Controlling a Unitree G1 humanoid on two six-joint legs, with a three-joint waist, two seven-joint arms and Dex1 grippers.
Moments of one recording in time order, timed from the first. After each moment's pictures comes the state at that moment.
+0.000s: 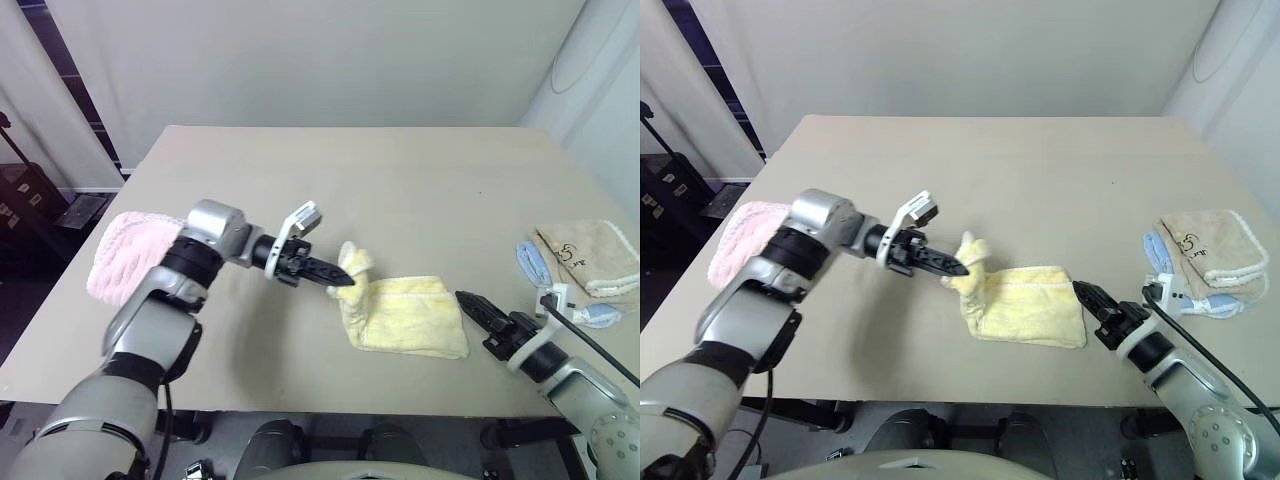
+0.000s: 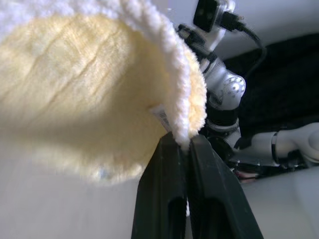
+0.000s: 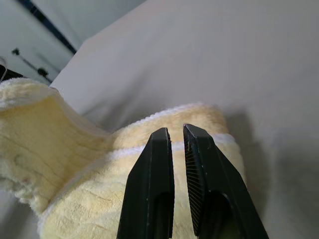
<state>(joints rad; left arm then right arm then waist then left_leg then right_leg) -1.06 0.32 -0.43 0.68 -0.60 1.30 -1.48 0.27 -0.40 -0.52 -0.46 1.01 0.81 0.37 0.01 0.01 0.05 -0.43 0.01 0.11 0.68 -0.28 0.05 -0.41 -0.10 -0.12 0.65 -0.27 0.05</state>
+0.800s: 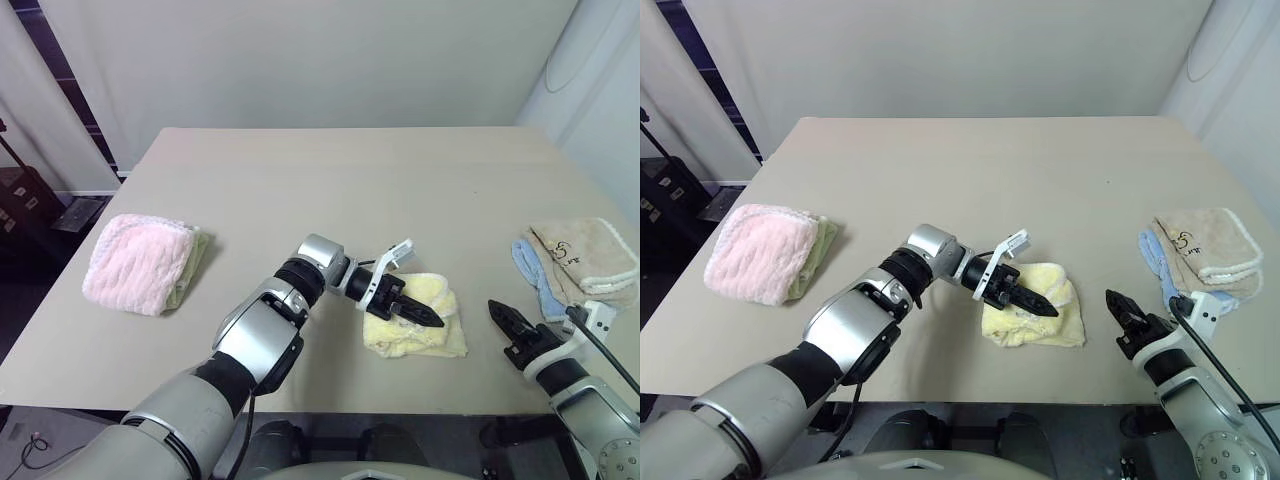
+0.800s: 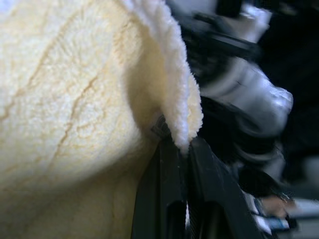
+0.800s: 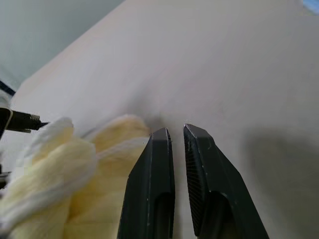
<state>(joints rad) -1.12 -0.15 -0.33 1.13 -0.34 0.97 -1.30 0.34 -0.34 -0.56 -0.47 1.05 0.73 0.16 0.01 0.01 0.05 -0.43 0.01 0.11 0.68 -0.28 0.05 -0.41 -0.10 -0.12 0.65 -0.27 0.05</state>
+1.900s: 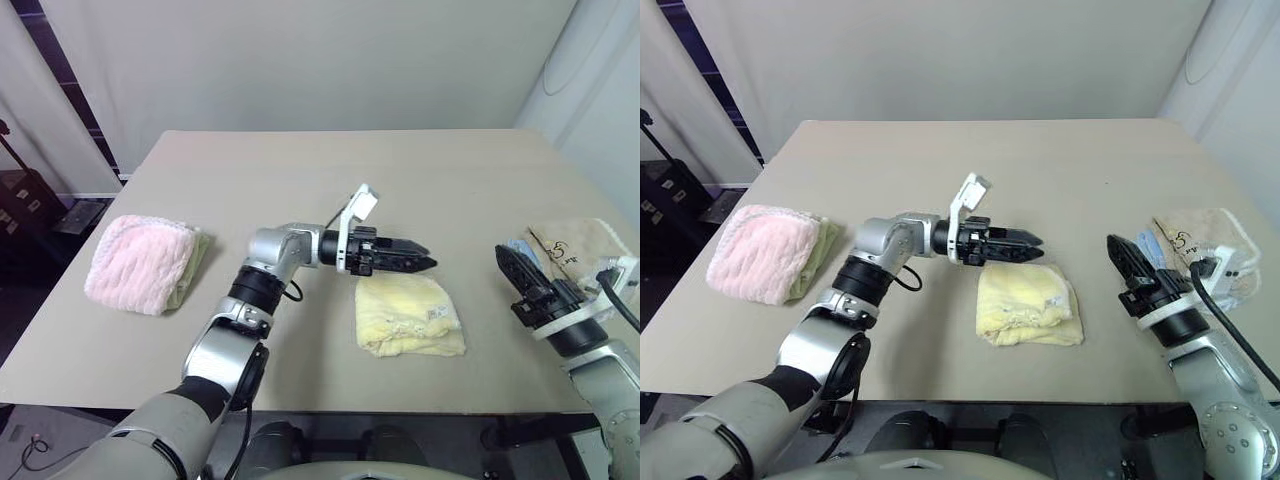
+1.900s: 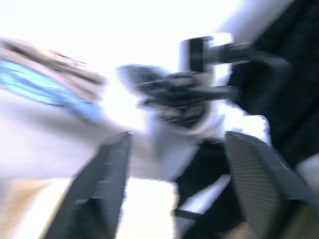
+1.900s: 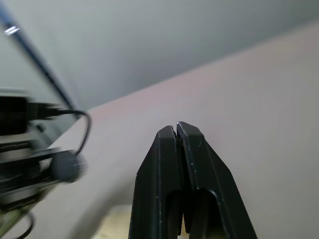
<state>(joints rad) -0.89 0.03 -0.10 0.55 -0.41 0.74 -1.29 0.18 -0.47 -0.54 -0.57 1.09 0.60 0.30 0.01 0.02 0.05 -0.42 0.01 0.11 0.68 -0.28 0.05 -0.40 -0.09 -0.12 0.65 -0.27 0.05</state>
